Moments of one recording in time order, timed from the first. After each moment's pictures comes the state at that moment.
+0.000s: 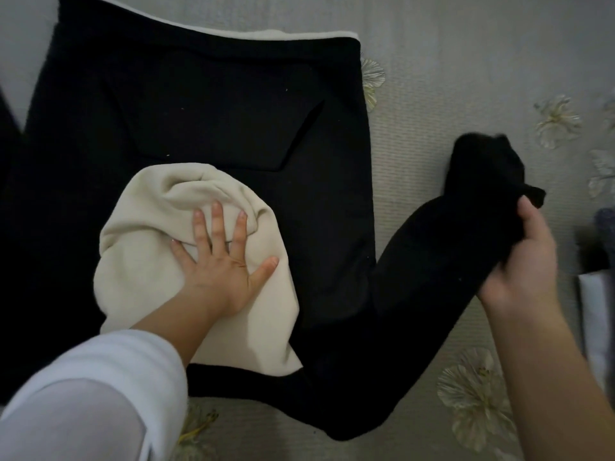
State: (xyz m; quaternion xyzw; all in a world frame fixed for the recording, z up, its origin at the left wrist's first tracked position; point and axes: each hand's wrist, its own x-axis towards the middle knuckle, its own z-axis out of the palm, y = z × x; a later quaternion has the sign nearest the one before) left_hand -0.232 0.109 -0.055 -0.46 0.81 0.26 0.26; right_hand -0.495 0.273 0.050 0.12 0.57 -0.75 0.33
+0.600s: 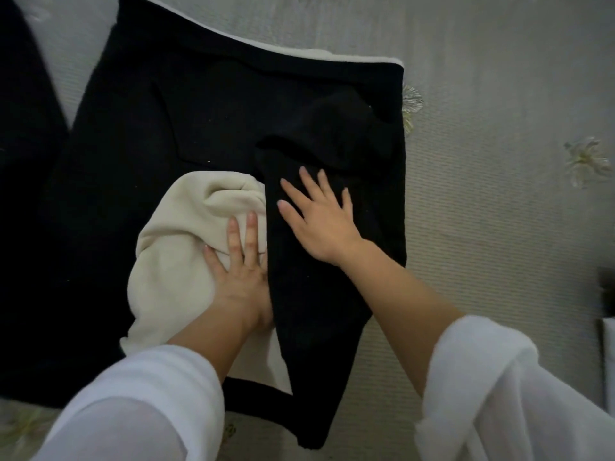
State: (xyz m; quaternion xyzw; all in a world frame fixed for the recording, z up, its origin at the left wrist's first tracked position) left_hand -0.231 0.109 -0.060 -0.43 0.82 0.19 0.32; right_hand -0.383 0.101 -0.039 -0.55 0.78 -0.01 0.29
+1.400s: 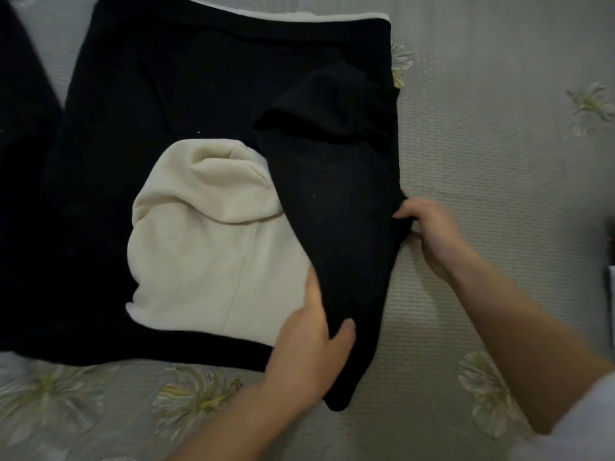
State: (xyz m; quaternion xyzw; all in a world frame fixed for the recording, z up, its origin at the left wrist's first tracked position) left_hand -0.226 0.233 0.003 -0.45 0.68 0.59 -0.02; right_hand -0.461 0.226 -0.023 -0.12 0.79 -0.44 0.41
